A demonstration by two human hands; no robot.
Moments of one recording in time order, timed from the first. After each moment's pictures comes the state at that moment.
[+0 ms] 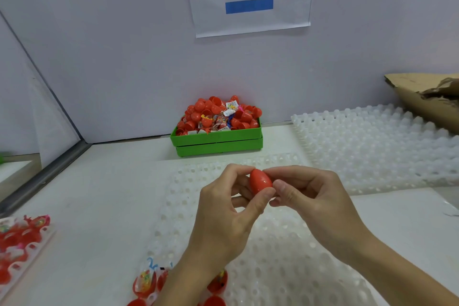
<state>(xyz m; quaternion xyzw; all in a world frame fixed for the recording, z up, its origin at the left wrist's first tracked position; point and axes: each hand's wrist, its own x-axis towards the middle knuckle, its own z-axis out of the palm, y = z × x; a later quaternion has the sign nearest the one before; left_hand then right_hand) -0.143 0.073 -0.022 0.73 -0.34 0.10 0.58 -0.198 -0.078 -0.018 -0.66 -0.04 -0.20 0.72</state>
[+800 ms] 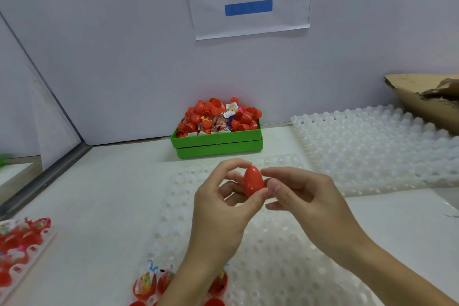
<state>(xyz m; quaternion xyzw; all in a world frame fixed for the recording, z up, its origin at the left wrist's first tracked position) -0.143 0.070 -0.020 0.68 -0.27 0.05 0.68 -0.199 -0.073 -0.020 -0.70 -0.02 -0.21 0.69</state>
